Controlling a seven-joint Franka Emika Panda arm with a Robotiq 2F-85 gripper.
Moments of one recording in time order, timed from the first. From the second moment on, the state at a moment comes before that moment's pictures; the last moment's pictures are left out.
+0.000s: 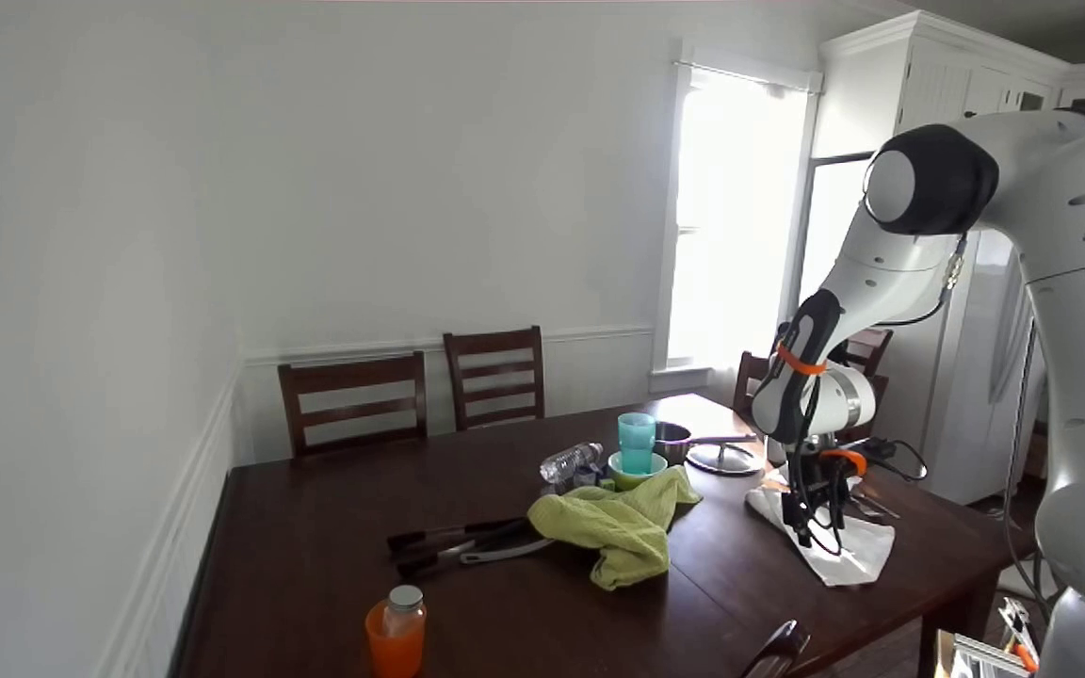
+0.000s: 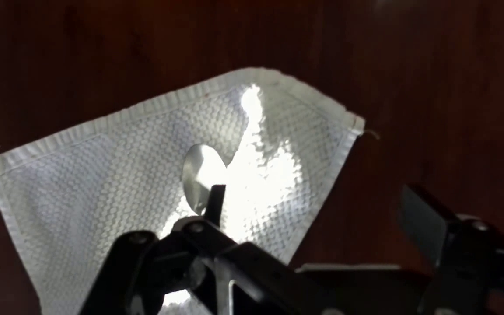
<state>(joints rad) -0.51 0.38 -0.37 -2.36 -0.13 2.55 -0.31</state>
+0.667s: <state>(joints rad) -0.52 0.42 -0.35 -2.40 -0.03 2.50 -0.32</state>
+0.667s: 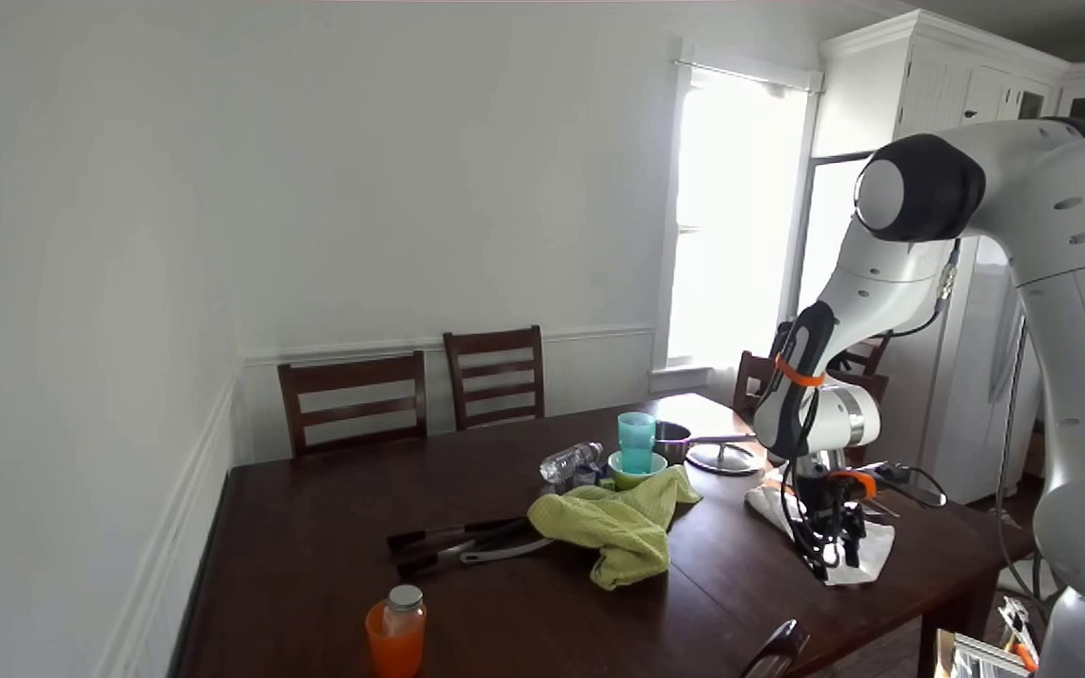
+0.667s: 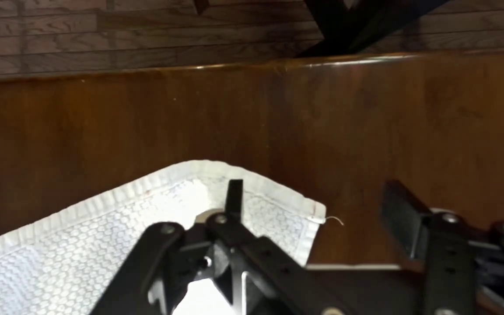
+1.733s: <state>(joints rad) -0.53 0.45 -0.33 -2.42 -0.02 2.70 -0.32</state>
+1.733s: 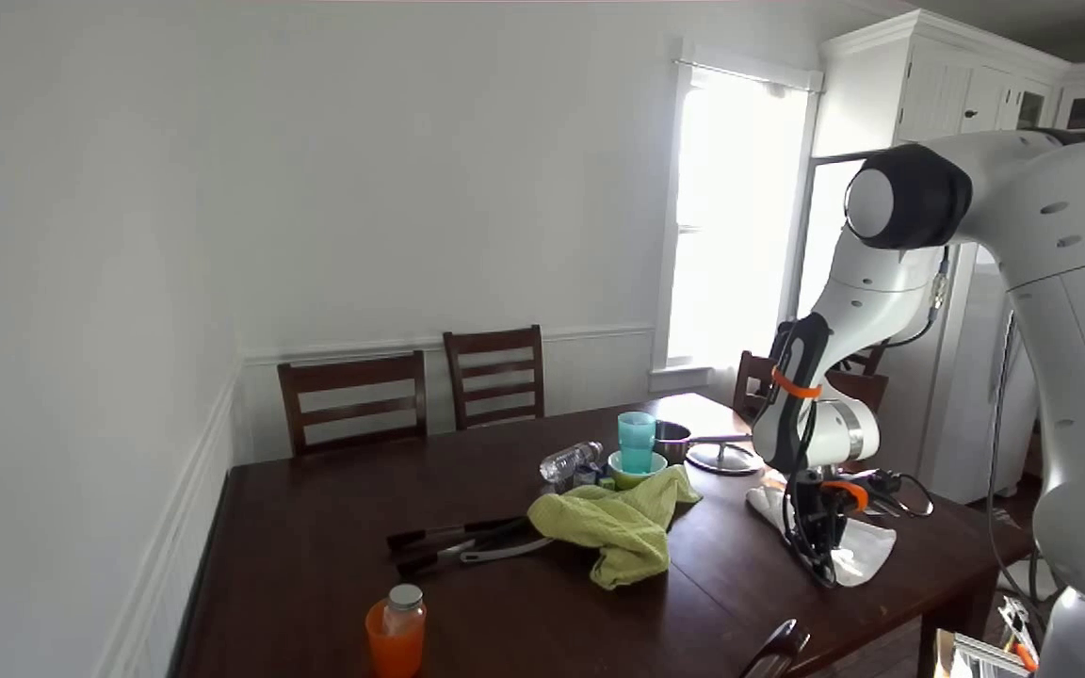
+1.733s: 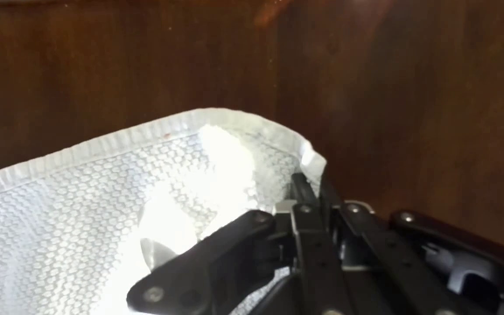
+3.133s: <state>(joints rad) -0.55 0.38 -0.58 -2.38 -0.30 2.85 -0.35</state>
